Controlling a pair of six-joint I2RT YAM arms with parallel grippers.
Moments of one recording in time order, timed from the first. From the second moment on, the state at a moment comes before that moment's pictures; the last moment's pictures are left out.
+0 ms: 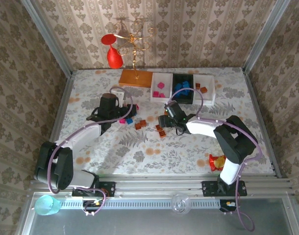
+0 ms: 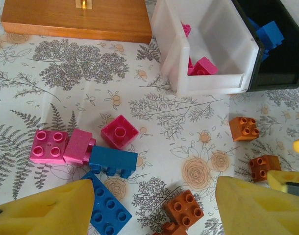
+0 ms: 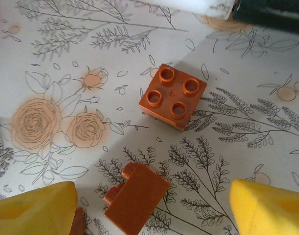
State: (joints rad) left arm -0.42 1.37 0.81 -0.02 0.16 -0.24; right arm 0.59 1.78 0.97 -0.08 0.20 0.38
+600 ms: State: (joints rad) left arm -0.42 1.41 0.81 0.00 0.19 -0.26; right arm 0.54 1.84 1.00 -0.11 0.14 0.44
